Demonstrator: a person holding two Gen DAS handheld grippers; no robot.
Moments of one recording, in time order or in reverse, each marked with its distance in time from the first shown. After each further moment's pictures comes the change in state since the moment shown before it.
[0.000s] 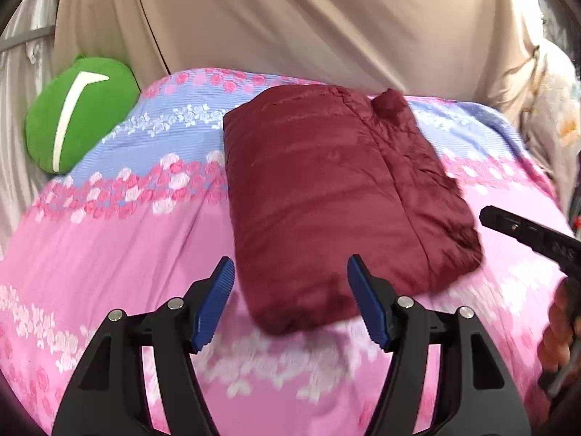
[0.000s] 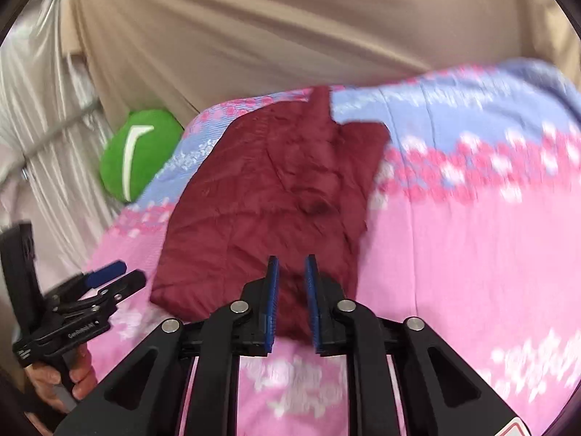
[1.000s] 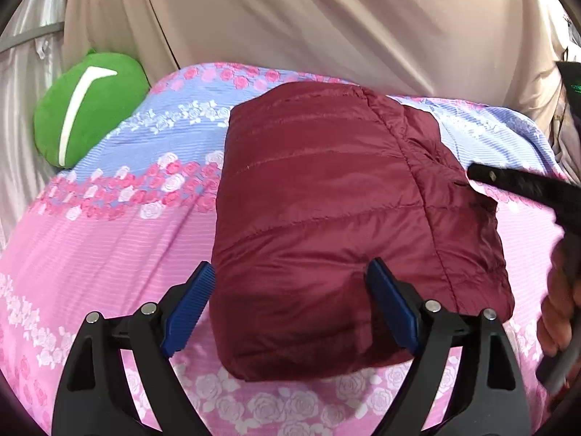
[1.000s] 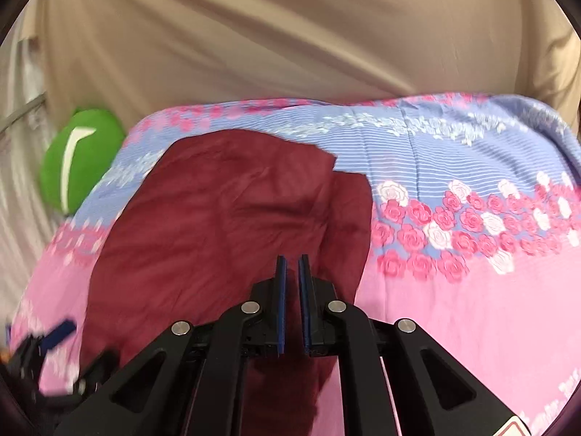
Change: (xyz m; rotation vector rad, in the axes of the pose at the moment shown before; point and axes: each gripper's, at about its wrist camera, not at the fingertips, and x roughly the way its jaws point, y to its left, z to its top) left arm 0.036 -0.018 0.007 -0.047 -0.015 0.093; right arm 0.064 -0.007 0.054 -0.038 0.006 -0.200
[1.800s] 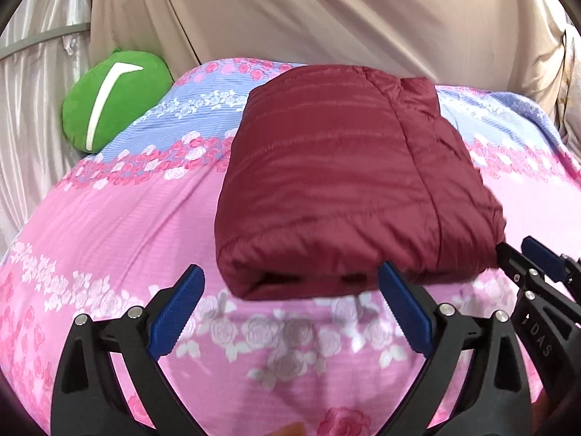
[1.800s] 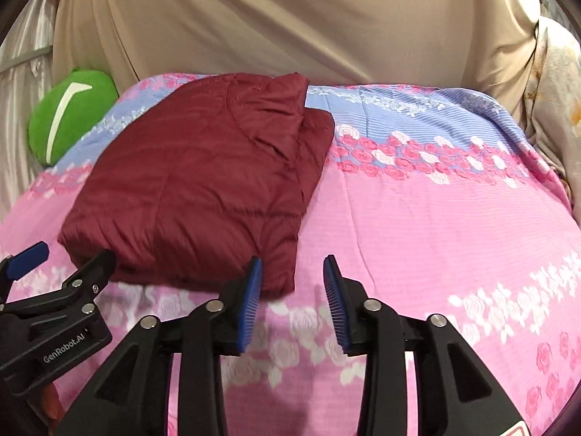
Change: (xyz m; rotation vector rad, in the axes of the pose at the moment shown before) left arm -0.029 -0.018 -0.064 0.003 -0.024 0.100; right arm -0.059 0.026 -0.124 -0.042 -0.041 -0.201
